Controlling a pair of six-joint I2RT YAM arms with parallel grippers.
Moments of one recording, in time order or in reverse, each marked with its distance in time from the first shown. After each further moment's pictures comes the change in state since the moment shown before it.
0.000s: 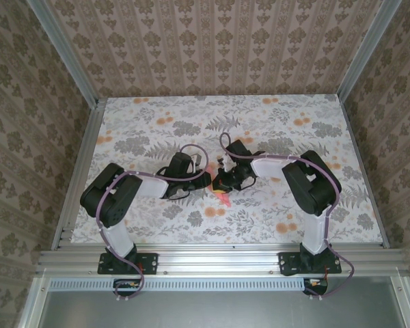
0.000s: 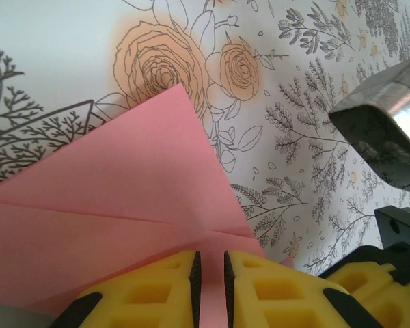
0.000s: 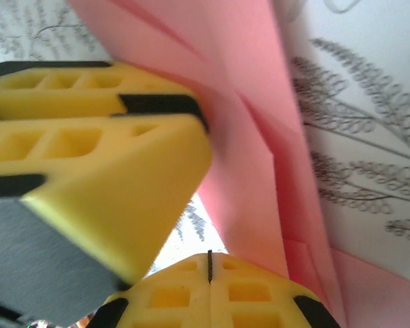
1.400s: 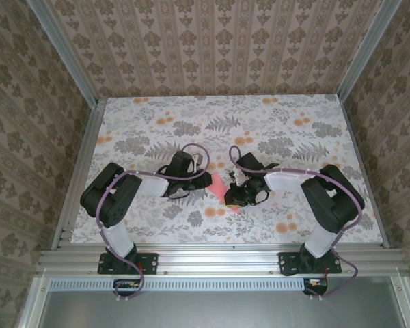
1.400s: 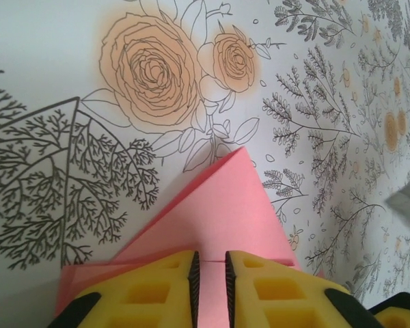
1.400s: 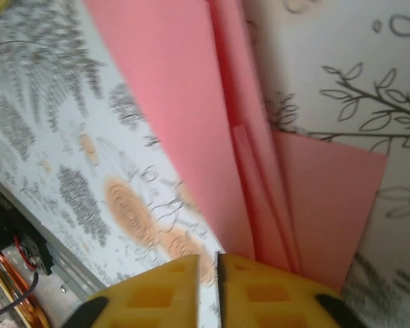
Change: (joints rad) left arm -0.001 -0.006 0.027 -0.063 0.016 0.044; right arm -0.002 -0.261 -0.257 -0.046 0.074 -0.087
